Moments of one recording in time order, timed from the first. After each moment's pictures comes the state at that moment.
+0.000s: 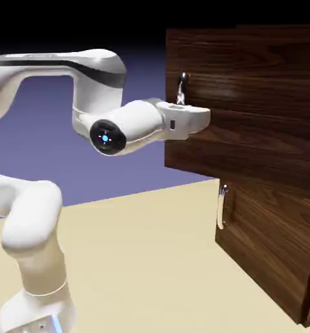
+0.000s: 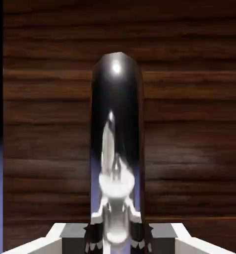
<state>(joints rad) -0.30 -1.03 -0.20 -2.76 1.48 2.07 -0.97</state>
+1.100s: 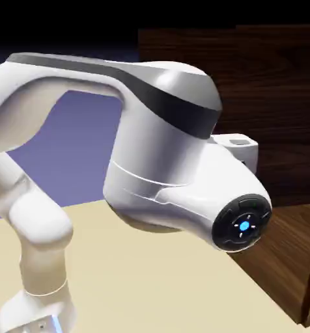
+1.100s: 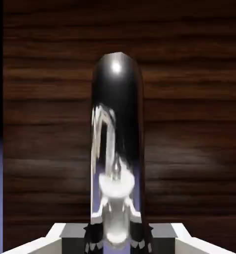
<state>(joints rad) 0.40 -0.55 -1.38 -1.95 0.86 0.98 -1.06</state>
